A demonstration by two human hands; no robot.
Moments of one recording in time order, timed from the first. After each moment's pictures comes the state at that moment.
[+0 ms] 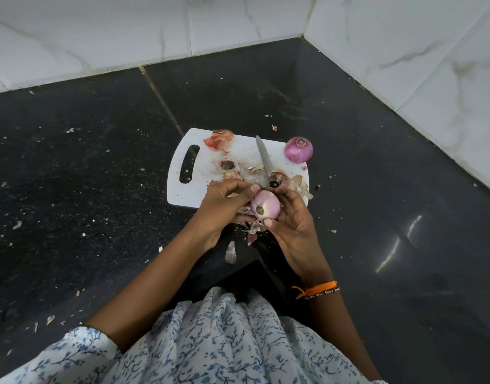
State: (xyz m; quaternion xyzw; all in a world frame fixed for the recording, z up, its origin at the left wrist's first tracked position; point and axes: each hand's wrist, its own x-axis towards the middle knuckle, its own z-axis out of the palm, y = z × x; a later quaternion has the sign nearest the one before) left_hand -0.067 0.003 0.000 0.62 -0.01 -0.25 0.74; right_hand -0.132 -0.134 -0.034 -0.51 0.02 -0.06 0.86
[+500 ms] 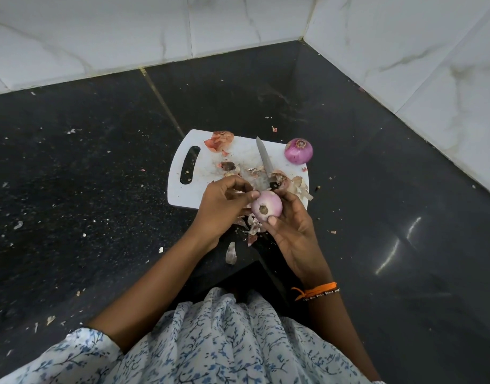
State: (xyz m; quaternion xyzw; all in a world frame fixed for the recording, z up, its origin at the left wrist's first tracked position) left_hand -0.068 0.003 -0.001 0.67 -0.04 -0.17 0.72; right_hand -0.136 -0.134 -0.032 -0.51 0.05 -0.05 0.86
